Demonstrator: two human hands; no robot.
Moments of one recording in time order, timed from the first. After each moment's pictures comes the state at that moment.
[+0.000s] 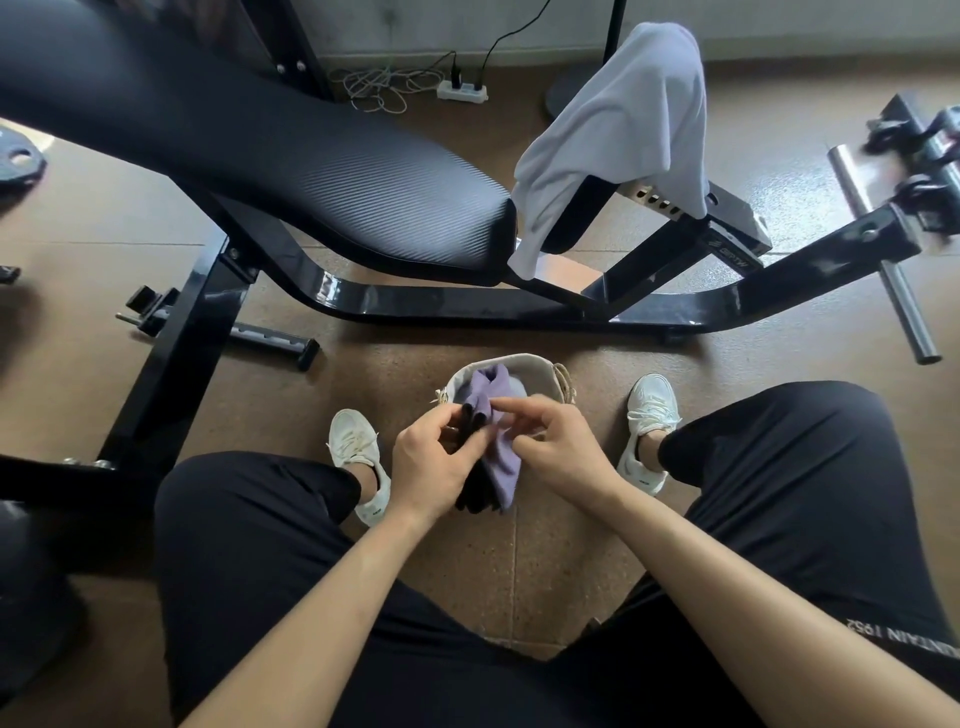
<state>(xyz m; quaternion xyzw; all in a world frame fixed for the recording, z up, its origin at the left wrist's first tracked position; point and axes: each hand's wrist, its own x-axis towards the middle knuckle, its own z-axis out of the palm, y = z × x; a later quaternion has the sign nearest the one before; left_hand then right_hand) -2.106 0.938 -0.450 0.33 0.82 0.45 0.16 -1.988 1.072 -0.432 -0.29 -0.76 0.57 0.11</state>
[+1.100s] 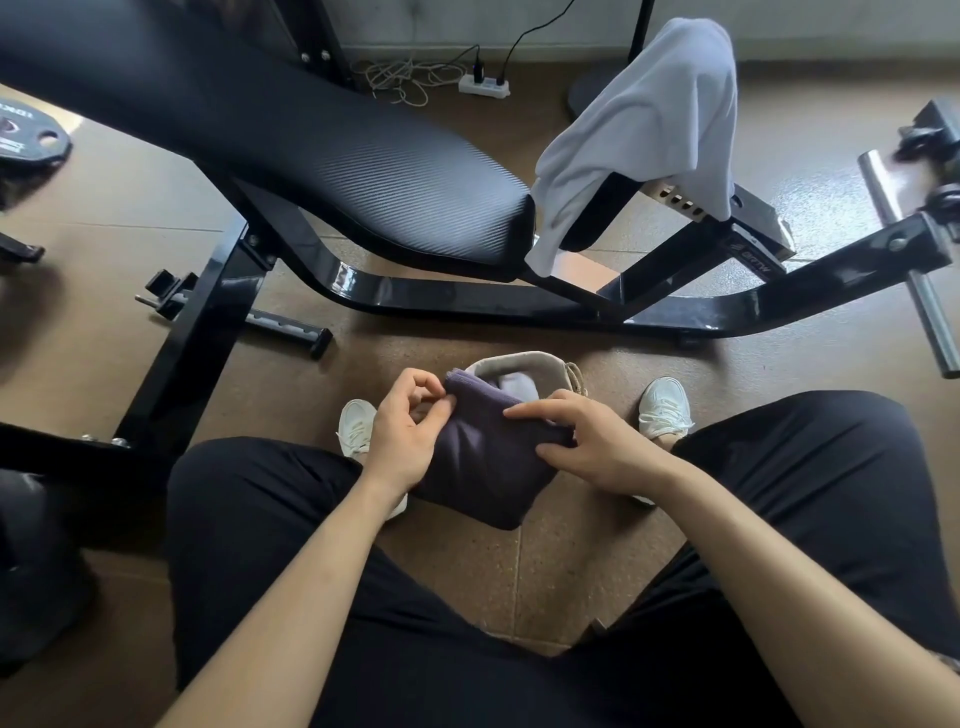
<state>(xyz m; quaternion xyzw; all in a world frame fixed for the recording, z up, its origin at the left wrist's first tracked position) -2.139 0.925 -0.436 0.25 0.79 0.52 0.20 -1.974 1.105 -0.411 -0.15 -0.87 0.47 -0.02</state>
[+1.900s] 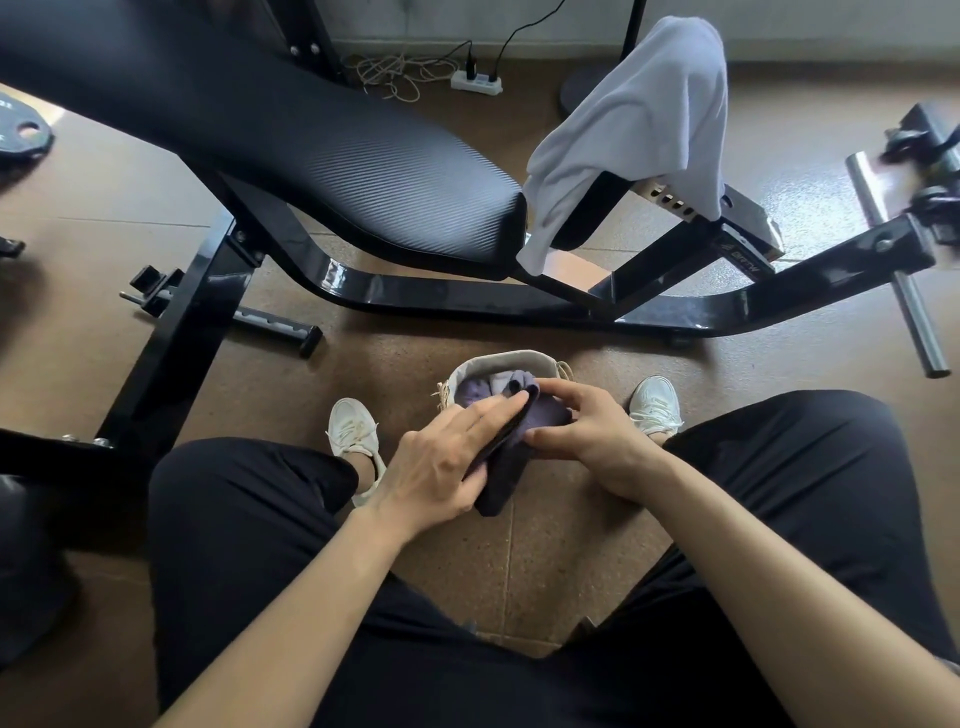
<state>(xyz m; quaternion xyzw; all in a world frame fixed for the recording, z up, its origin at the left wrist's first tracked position) -2.109 0.927 -0.433 0.61 0.76 0.22 0.01 -1.976 1.100 -0.413 -0.28 -0.65 0.71 0.05</state>
